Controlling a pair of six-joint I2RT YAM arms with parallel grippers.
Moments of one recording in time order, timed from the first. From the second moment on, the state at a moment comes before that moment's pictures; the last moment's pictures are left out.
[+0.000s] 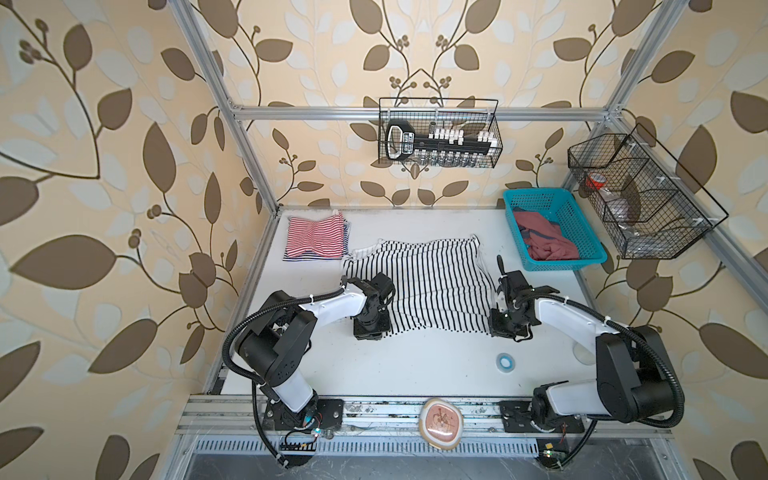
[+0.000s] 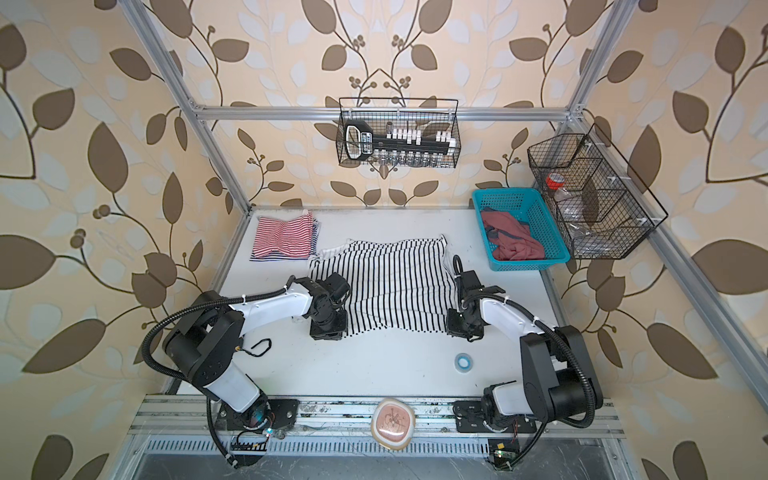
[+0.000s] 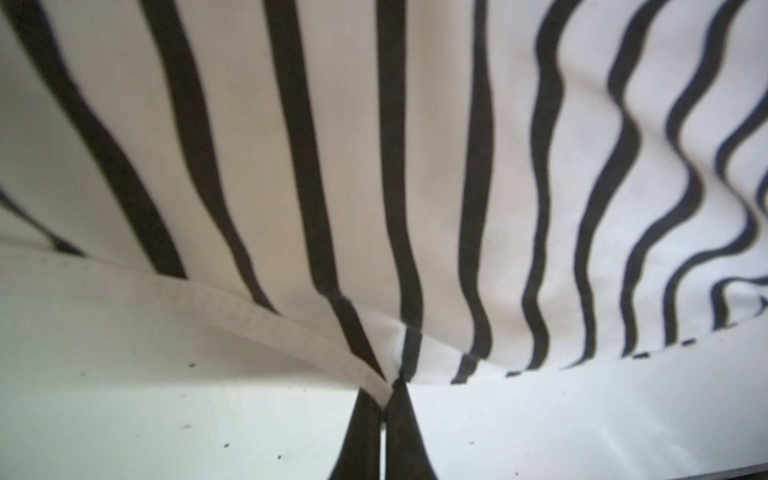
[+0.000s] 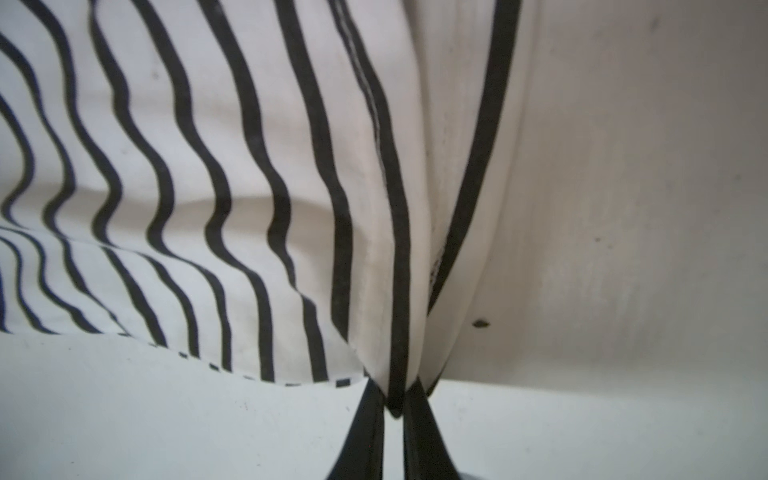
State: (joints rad) left arm -0.61 1.64 0.91 -0.76 0.18 -0.75; right arm 0.19 1.40 0.70 -0.74 -0.12 0.33
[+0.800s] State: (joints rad) left arm -0.61 1.42 0.97 -1.01 0.17 -0.58; right arm 0.20 1.09 0.74 -0.94 -0.08 0.38
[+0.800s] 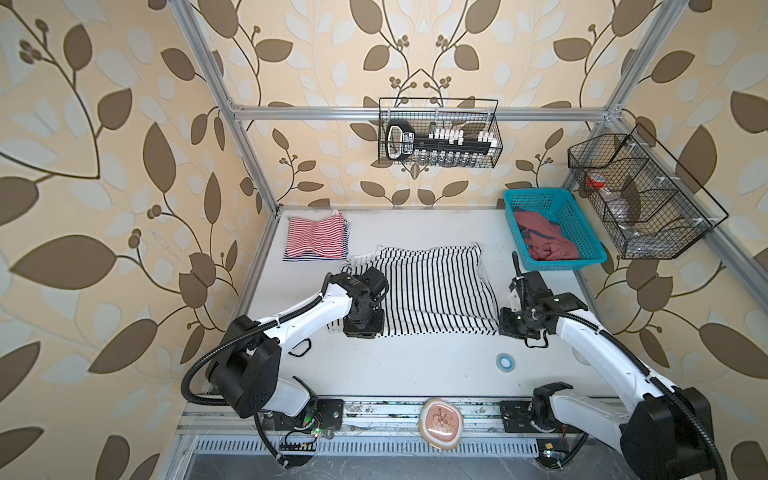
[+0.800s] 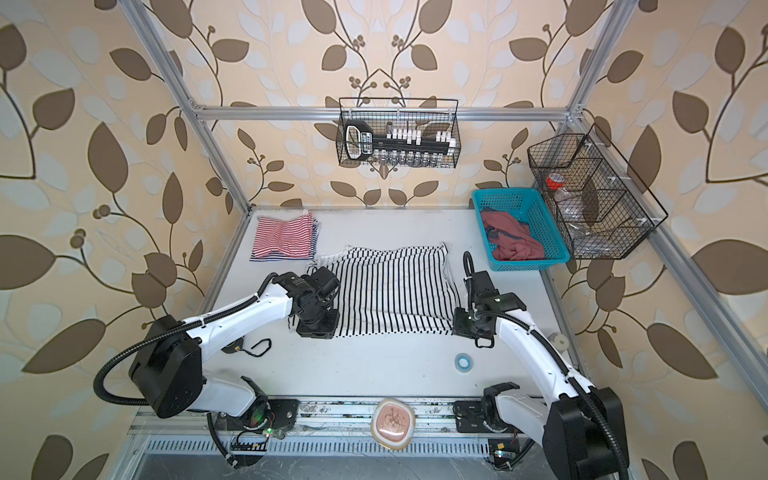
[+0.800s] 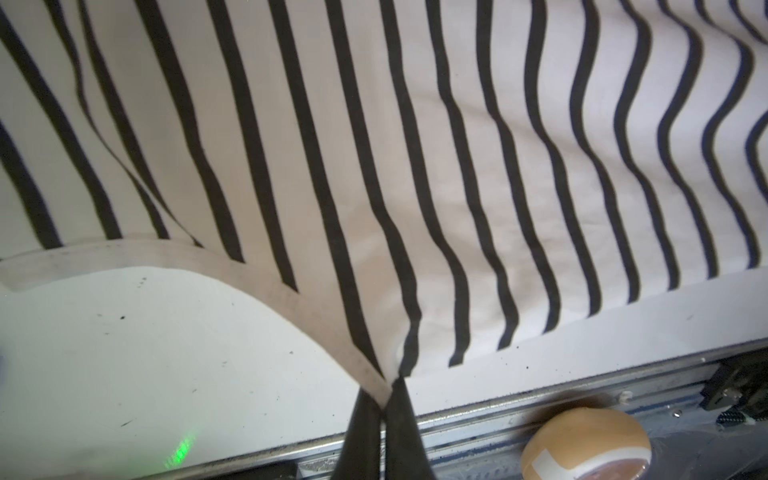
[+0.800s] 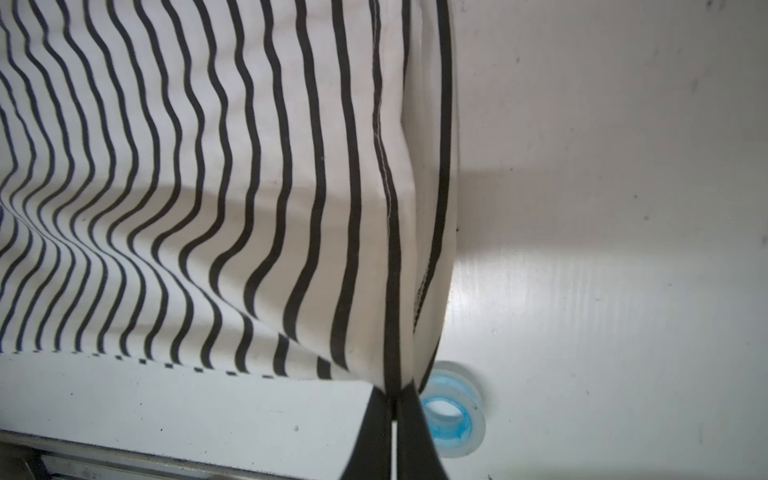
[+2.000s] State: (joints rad) left arm -0.51 1.72 1.26 -1.11 0.12 -0.38; right arm 0.13 1.54 0.99 -0.89 -0.15 0.26
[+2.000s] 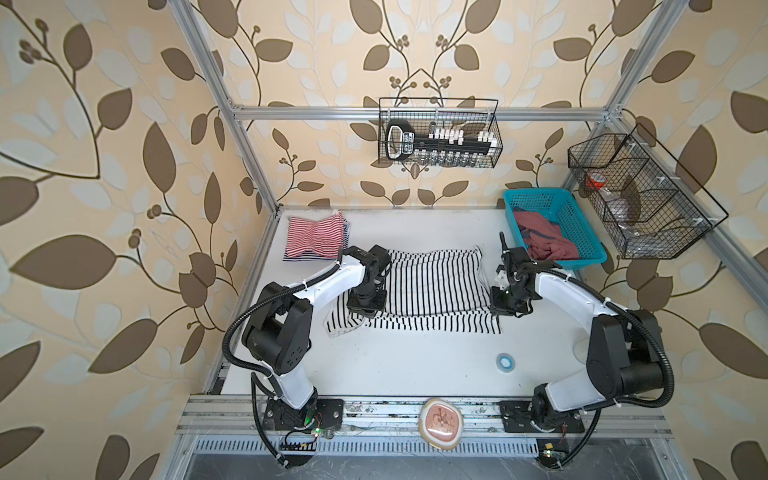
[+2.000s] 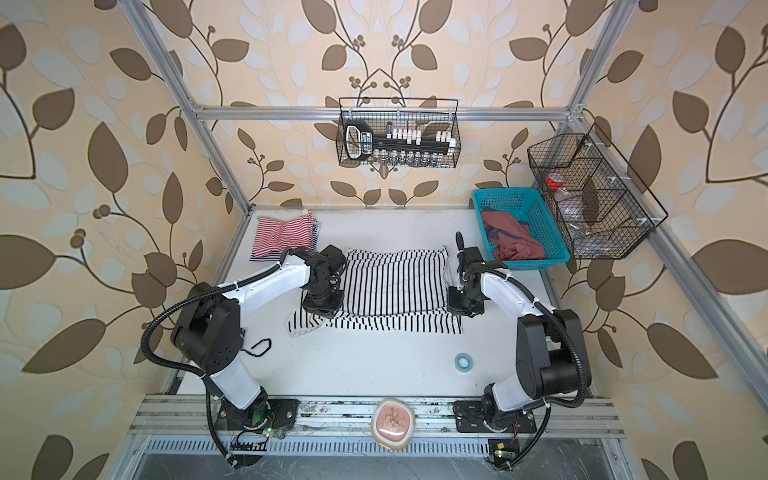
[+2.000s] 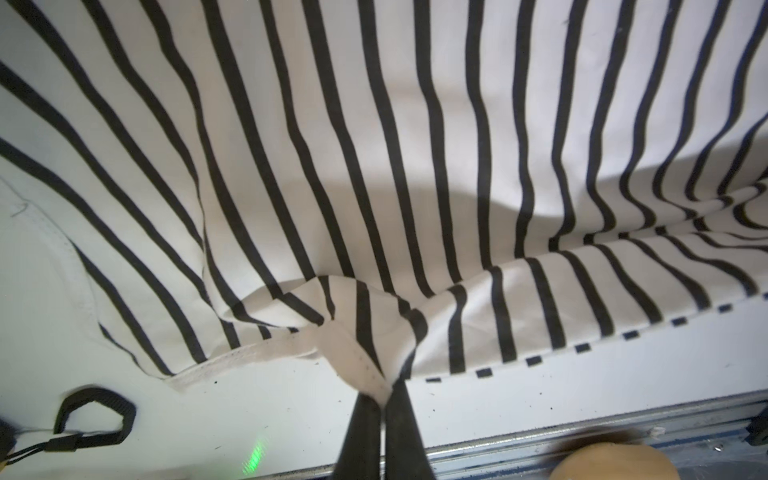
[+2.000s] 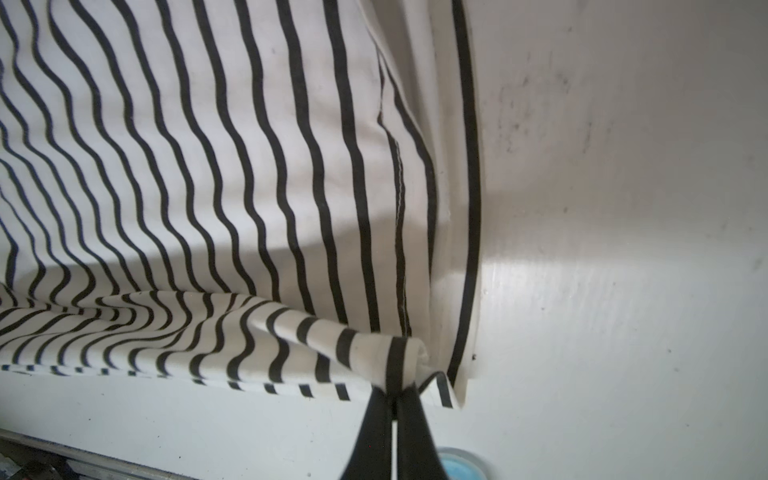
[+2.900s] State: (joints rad) left arm -0.44 1.98 1.49 -1.15 0.13 -0.28; right arm 0.10 1.78 1.17 -0.89 -0.15 0.23
